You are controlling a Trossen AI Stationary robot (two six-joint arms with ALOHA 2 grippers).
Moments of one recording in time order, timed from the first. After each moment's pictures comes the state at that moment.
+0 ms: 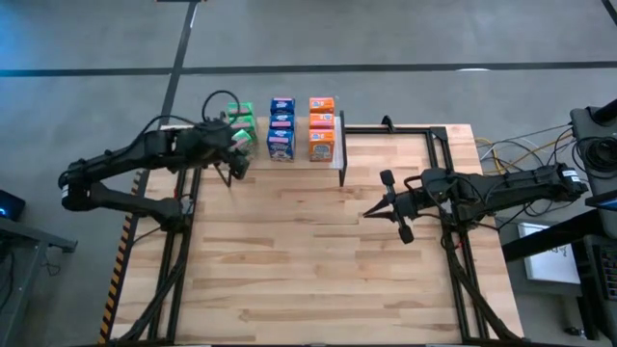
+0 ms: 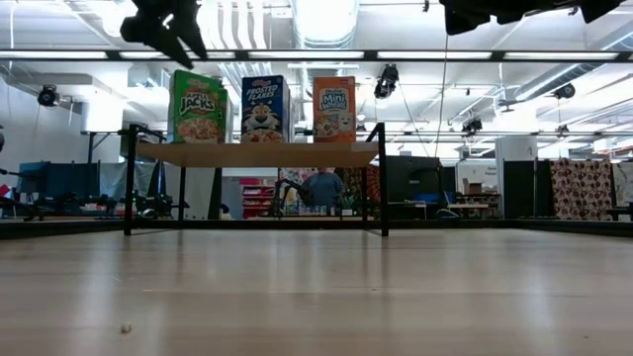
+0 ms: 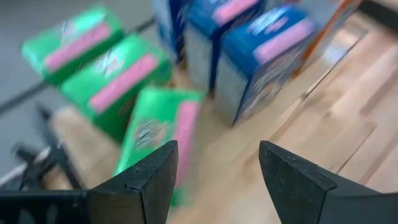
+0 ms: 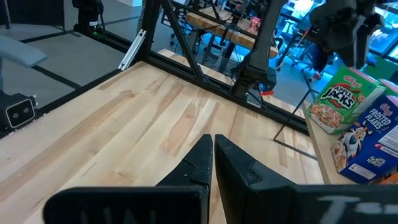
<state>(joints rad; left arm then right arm) 0.25 1.06 1.26 -1.01 -0.43 -0.44 0.06 0.87 0.63 0.03 -0.20 -0.37</state>
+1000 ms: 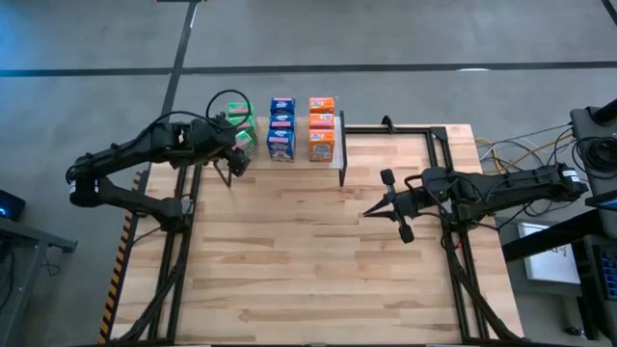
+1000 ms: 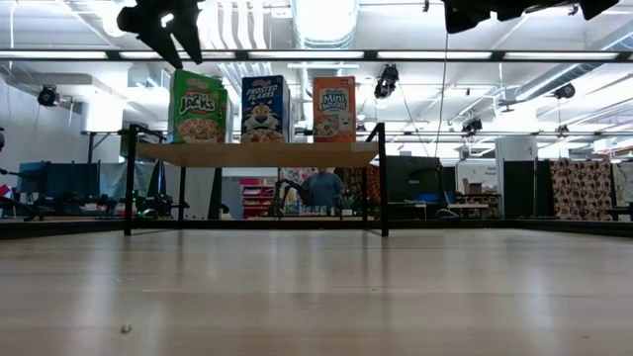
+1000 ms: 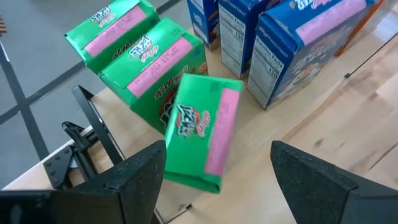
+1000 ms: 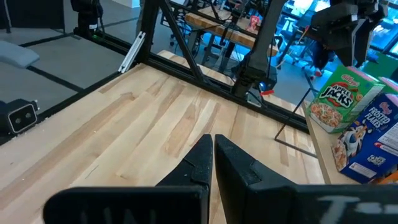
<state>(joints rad) 0.25 1.17 1.40 -1.23 -0.50 -0.50 0.06 0.87 0.65 0.01 -0.20 -0.35</state>
